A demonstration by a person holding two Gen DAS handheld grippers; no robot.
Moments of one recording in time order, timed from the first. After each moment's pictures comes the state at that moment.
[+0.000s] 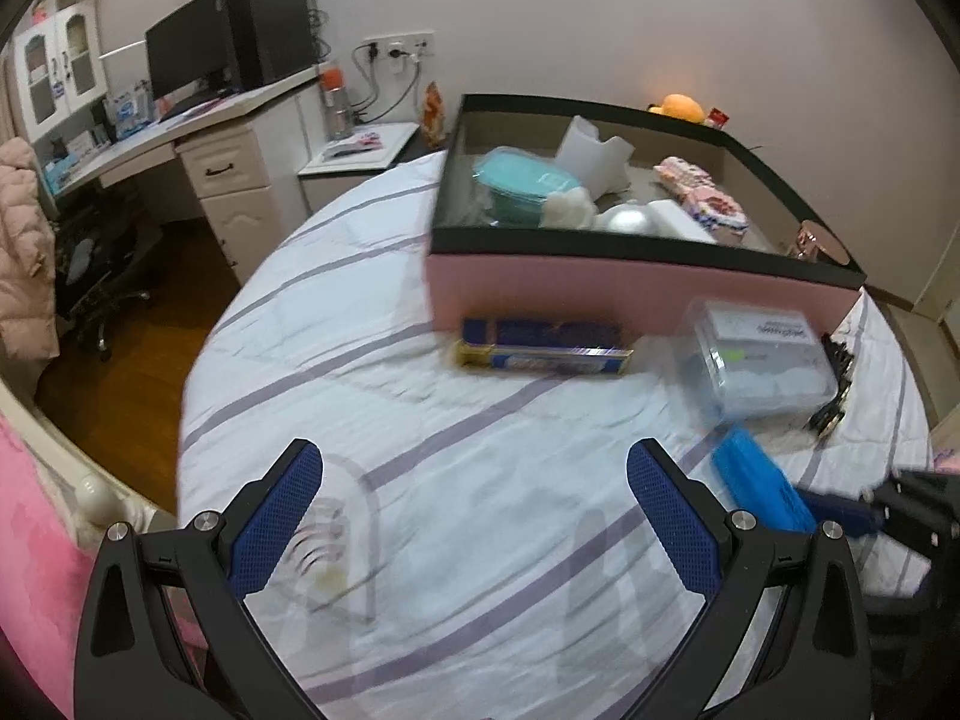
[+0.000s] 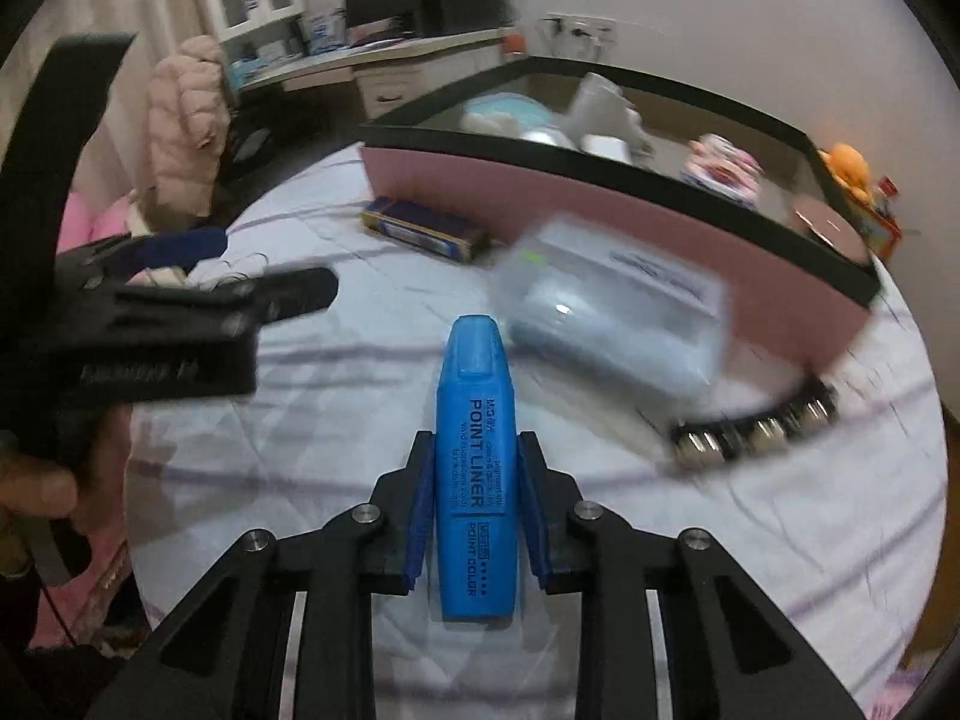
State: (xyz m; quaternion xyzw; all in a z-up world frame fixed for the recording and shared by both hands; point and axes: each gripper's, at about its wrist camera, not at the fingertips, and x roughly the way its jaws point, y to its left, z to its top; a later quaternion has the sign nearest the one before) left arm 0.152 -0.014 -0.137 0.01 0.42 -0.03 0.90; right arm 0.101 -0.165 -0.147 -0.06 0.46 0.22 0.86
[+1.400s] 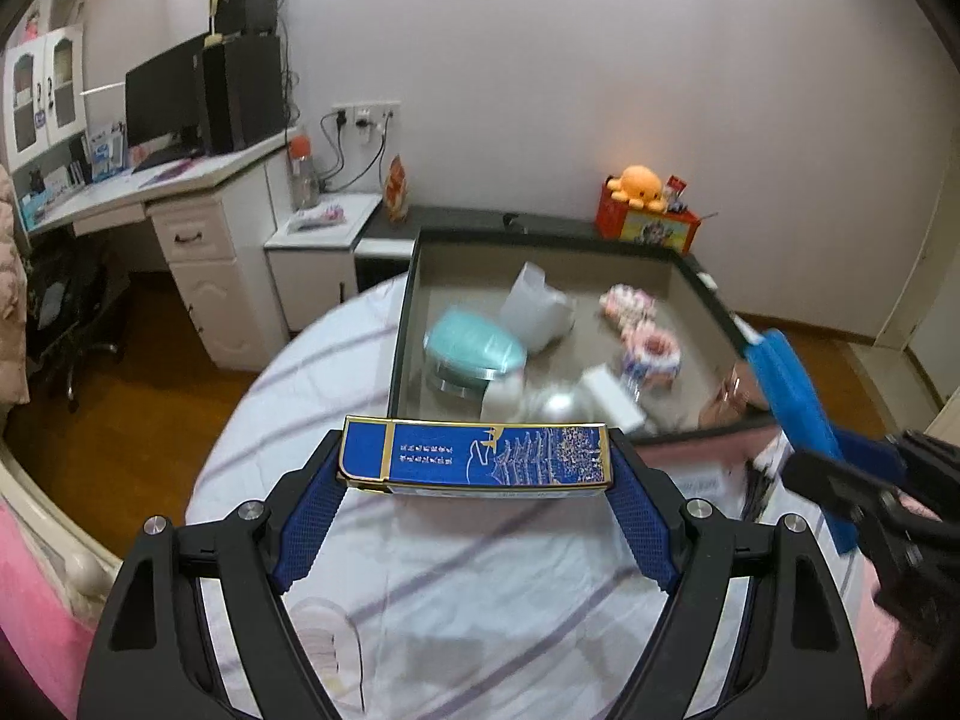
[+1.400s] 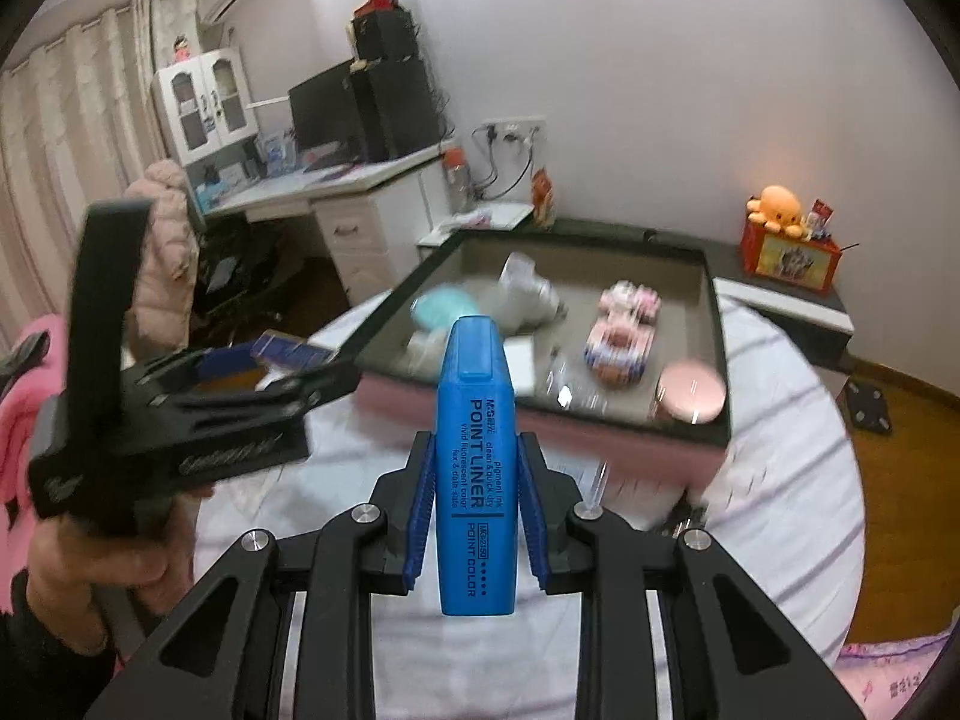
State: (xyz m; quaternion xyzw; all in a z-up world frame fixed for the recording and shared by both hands) left arm 0.177 -0.017 -0.059 -0.01 0.35 -0.07 0.93; right arm 0.124 -0.192 -0.044 0.01 0.35 0.17 0.92
